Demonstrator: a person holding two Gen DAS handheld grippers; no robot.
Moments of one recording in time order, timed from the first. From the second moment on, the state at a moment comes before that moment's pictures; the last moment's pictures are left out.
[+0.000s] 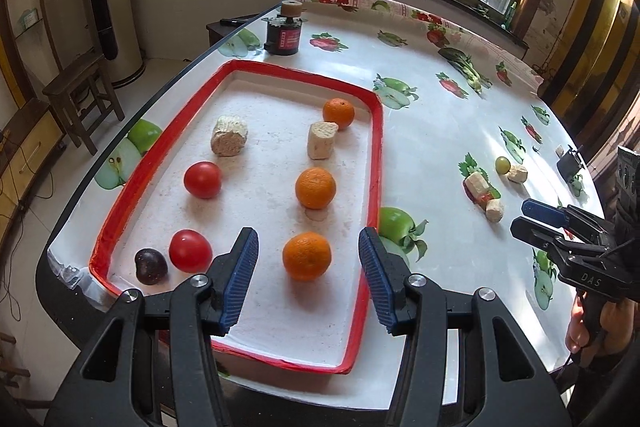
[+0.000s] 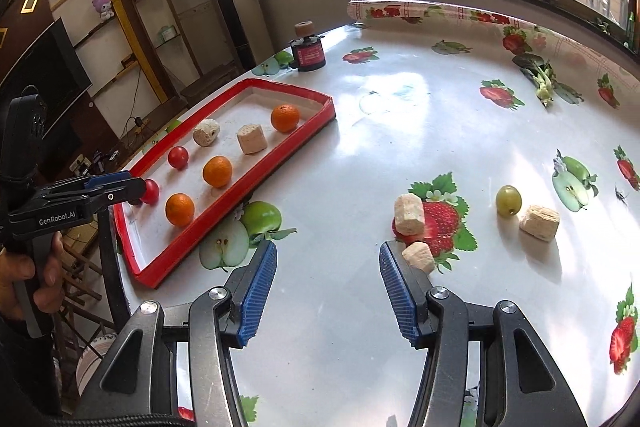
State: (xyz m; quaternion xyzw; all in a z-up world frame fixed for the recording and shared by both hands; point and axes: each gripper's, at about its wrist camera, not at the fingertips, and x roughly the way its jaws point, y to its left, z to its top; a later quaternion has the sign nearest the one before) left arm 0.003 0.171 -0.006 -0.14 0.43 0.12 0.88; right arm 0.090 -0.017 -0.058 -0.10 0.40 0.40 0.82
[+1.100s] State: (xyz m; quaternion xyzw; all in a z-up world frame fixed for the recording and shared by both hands) left arm 0.140 0.007 -0.063 -0.12 0.50 -0.05 0.85; right arm 0.217 -0.112 -0.096 -0.06 0.44 0.26 0.85
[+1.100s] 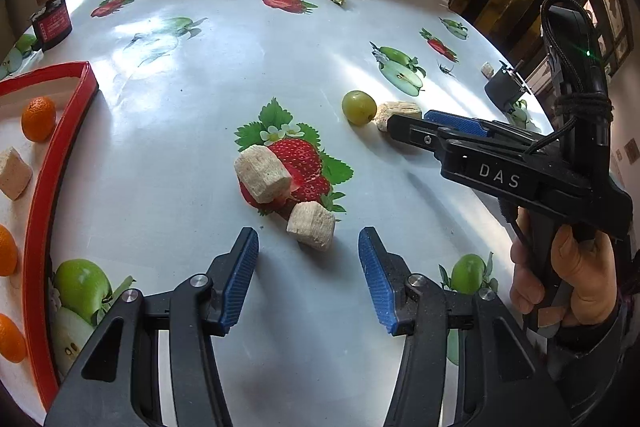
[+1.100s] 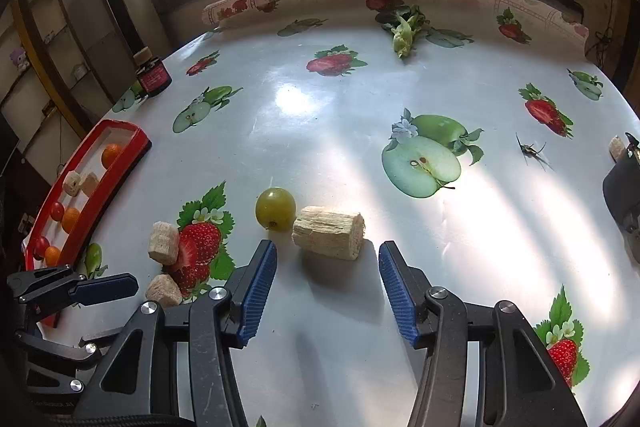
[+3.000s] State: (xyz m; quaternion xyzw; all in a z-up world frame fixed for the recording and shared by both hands) left arm 0.022 0.168 -0.020 -0.15 0.43 0.07 0.89; right arm 0.112 0.040 -0.062 -0.12 0.40 0.41 0.81
